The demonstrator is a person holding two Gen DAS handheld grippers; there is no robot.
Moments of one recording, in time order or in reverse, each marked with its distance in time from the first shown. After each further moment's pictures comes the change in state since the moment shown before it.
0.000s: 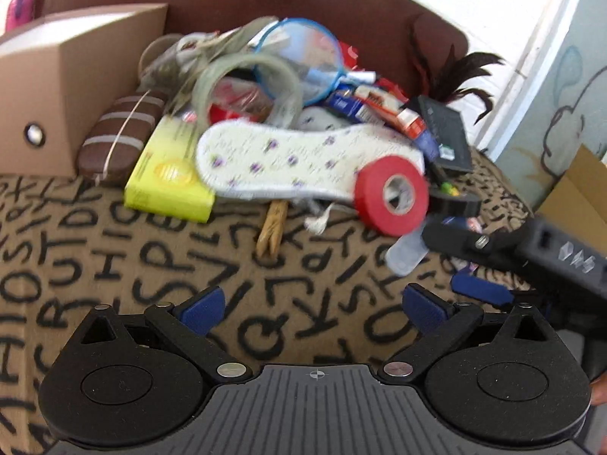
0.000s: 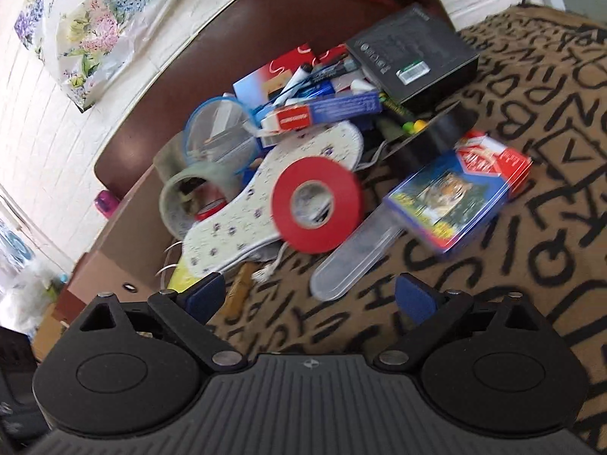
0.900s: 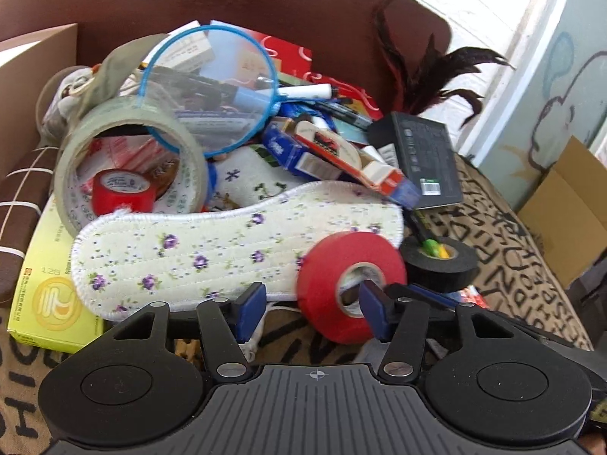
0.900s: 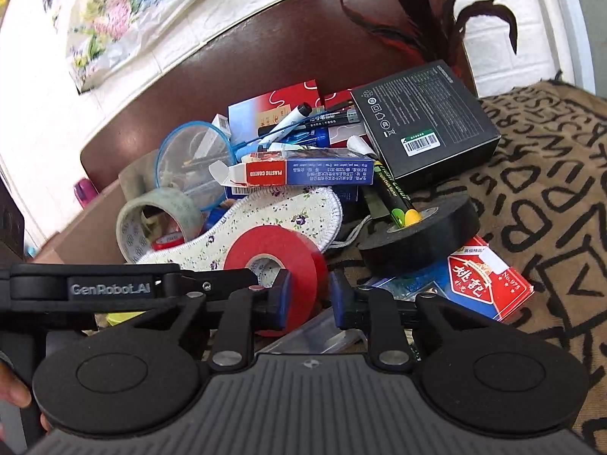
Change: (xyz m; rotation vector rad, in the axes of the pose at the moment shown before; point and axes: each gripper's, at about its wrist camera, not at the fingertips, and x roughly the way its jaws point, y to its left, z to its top) left arm 0.079 -0.031 0.073 0.070 0.043 -0.083; right arm 0.031 -0.018 0.029 -0.182 -0.083 -0.021
